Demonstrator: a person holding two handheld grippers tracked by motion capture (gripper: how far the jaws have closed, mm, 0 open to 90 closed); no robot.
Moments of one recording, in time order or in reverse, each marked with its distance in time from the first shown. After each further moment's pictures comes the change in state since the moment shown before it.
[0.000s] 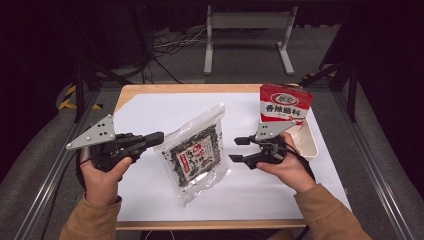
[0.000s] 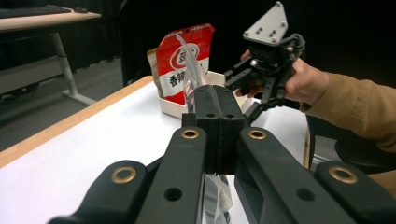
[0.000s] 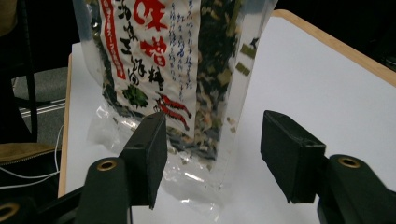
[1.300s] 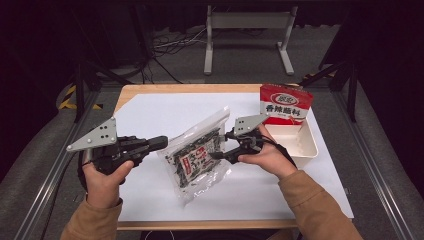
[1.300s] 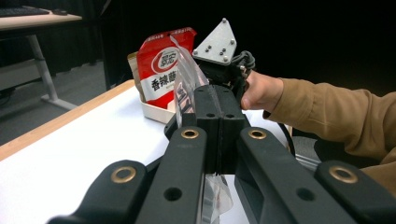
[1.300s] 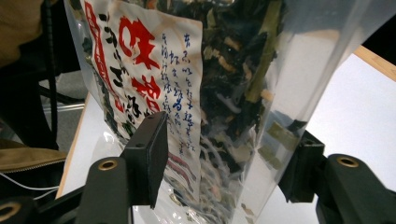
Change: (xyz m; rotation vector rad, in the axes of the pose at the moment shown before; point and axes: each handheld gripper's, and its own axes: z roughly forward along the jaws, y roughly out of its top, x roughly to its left) left arm -0.005 0.000 0.003 -0.016 -0.067 -0.005; right arm -0.015 0.013 0.055 -0.049 0.172 -0.074
